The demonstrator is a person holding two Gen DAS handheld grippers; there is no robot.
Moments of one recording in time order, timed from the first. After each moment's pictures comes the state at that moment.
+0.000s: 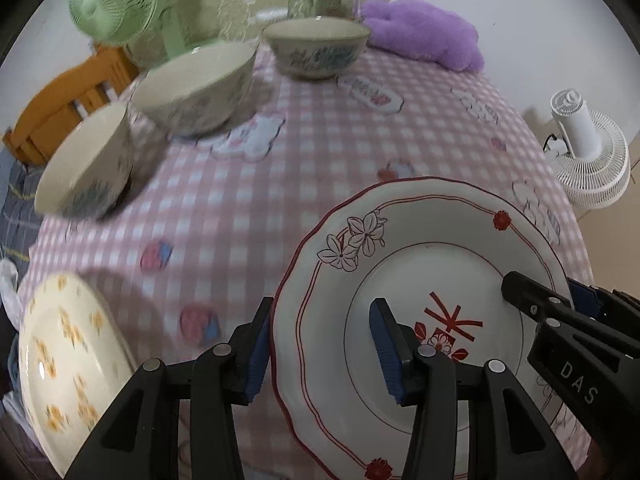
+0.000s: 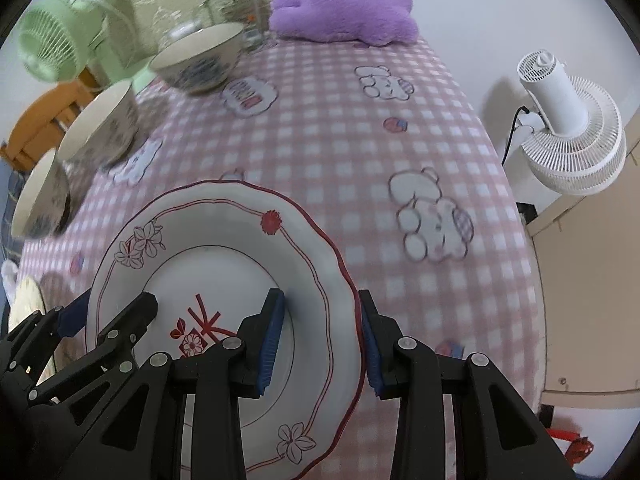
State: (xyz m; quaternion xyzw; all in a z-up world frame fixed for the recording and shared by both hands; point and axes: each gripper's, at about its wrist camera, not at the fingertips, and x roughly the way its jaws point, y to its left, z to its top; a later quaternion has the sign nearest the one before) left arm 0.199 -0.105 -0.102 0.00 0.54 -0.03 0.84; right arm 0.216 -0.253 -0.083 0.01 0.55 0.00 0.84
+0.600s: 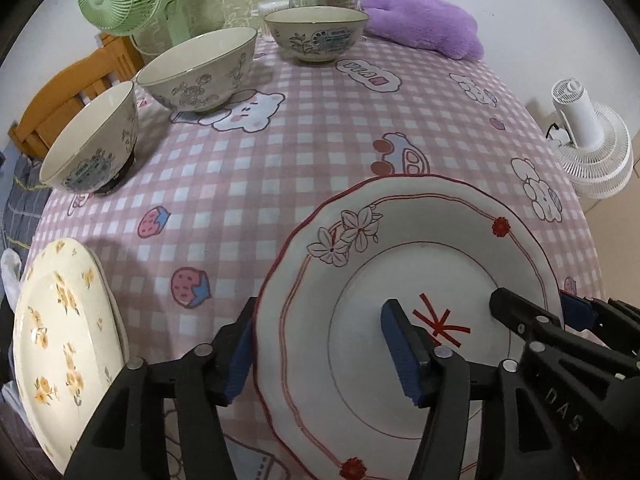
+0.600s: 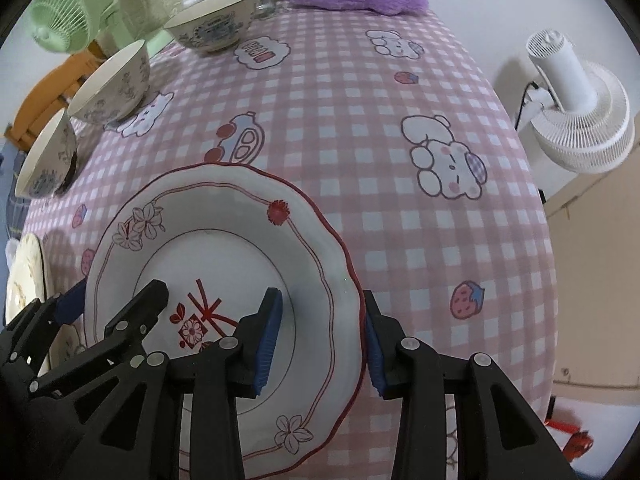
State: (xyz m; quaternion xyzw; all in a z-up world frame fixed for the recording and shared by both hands) left arm 0.184 -0.114 -0.110 0.01 0.54 -0.01 0.84; right arm 0.194 -0.250 -0.101 0.01 0.57 0.02 0.82
